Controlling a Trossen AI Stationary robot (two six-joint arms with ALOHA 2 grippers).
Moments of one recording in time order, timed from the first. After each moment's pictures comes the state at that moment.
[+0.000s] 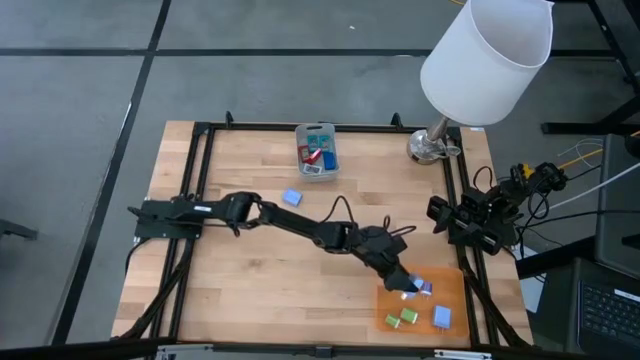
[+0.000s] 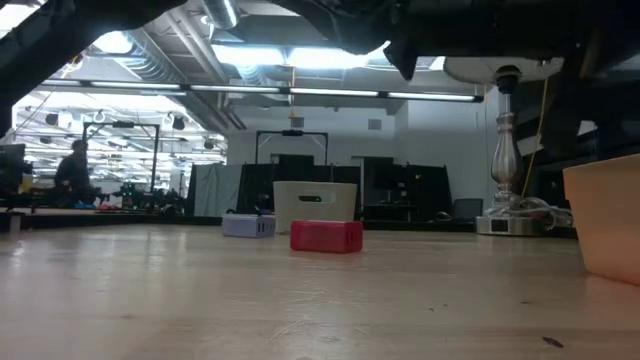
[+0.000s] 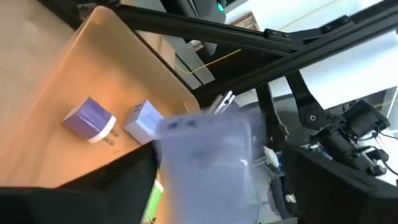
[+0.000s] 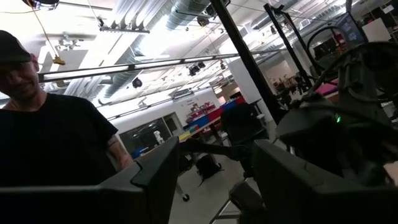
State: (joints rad) left arm -0.19 2.51 2.07 0.26 0.33 -0.99; right arm 0.52 0.12 0.18 0.32 -0.06 0.54
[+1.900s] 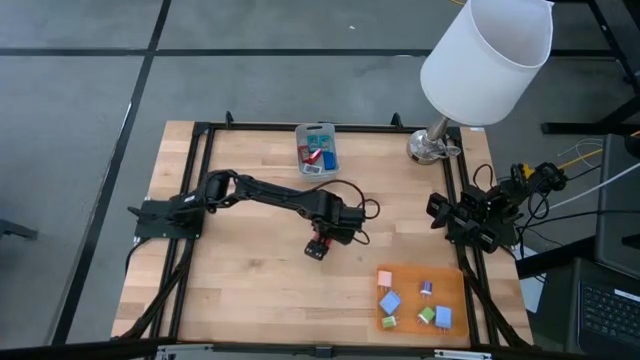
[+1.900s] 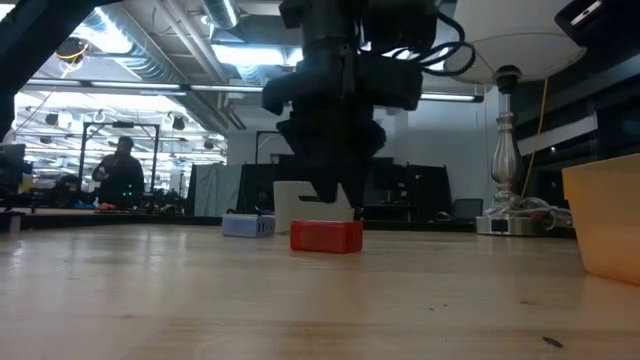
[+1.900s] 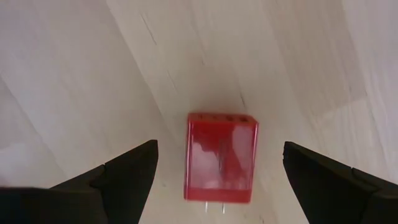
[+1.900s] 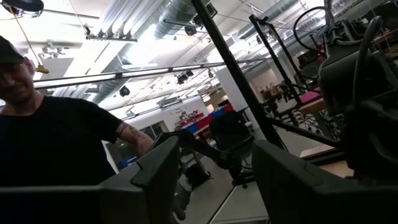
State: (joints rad) left arm -0.08 2.23 1.89 -1.05 0.03 0.33; right arm 0.52 0.12 0.18 0.33 0.01 0.53
